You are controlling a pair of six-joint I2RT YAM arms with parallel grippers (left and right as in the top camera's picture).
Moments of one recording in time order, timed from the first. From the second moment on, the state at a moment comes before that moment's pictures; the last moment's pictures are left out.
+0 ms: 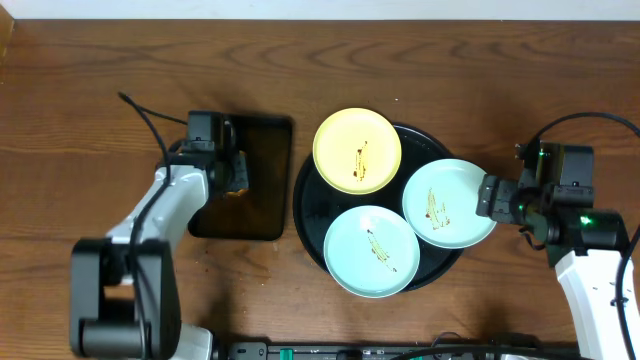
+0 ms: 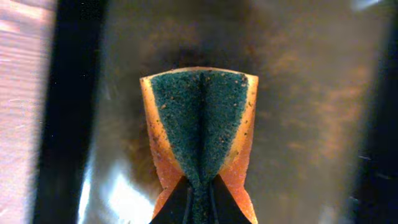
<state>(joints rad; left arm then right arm) -0.05 1.64 0.93 -0.47 0.04 -0.19 -0.04 1.12 0.90 -0.84 -0.02 0.16</state>
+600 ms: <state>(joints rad) -0.05 1.43 0.93 -0.59 0.04 -0.23 -0.19 1.52 0.90 -0.71 -0.21 0.08</state>
